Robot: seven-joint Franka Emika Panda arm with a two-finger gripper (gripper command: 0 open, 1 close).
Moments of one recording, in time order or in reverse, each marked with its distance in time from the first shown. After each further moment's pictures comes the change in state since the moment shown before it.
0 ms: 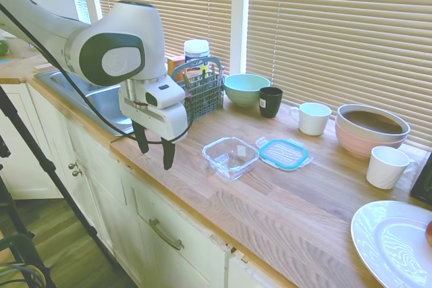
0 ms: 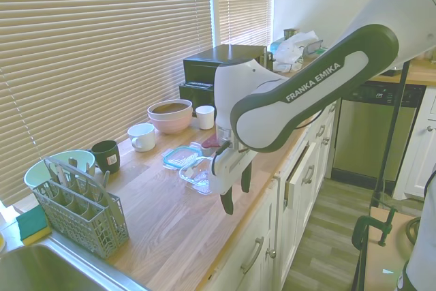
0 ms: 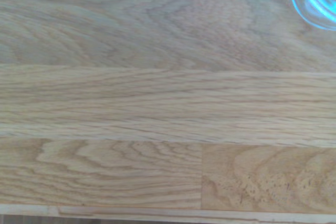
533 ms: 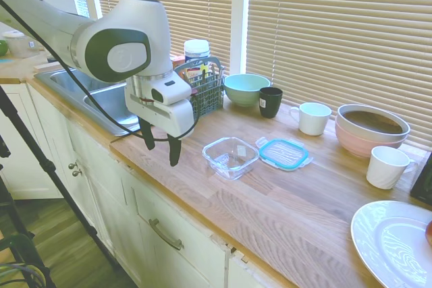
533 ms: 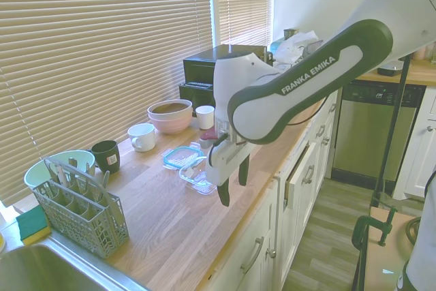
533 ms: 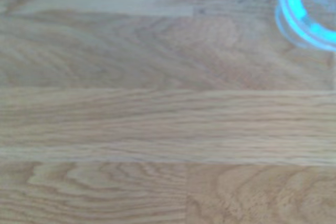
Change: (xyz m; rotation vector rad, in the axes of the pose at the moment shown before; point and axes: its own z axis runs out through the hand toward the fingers) arm 0.023 0.002 -0.018 0.029 0.021 0.030
